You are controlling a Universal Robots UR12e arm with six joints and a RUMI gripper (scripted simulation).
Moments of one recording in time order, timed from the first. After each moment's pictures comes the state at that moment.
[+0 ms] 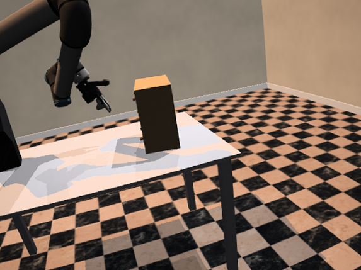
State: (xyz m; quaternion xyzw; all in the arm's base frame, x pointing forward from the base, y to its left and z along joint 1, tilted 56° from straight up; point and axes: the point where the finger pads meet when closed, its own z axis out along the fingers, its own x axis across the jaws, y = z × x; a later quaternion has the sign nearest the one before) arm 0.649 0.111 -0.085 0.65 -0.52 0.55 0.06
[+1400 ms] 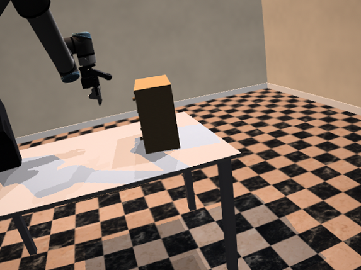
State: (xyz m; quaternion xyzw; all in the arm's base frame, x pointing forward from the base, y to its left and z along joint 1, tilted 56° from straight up) arm 0.599 0.143 -0.070 0.62 -0.62 0.43 0.20
